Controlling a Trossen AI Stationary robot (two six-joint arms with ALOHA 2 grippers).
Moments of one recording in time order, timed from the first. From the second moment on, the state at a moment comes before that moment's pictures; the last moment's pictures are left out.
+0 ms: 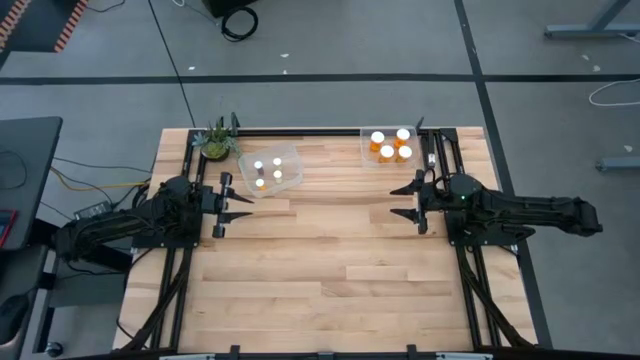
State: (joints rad) left arm 0.37 0.24 0.01 0.26 0.45 0.27; right arm -0.22 0.33 0.07 0.10 -0.14 0.00
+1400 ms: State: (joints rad) left arm 0.37 0.24 0.01 0.26 0.45 0.27; right arm -0.22 0.33 0.07 0.10 -0.14 -0.03
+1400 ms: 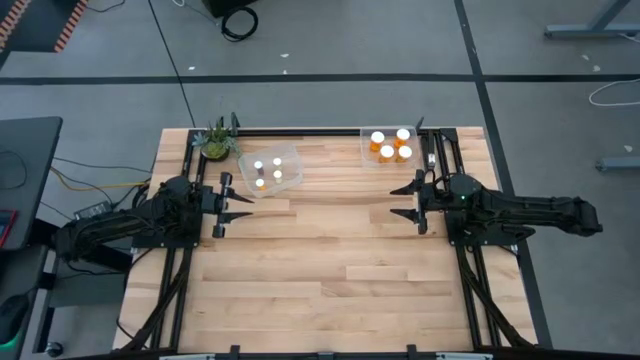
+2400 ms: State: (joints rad) left arm 0.37 0.24 0.01 0.26 0.45 0.27; right arm -0.22 0.33 0.07 0.10 -0.14 -0.03
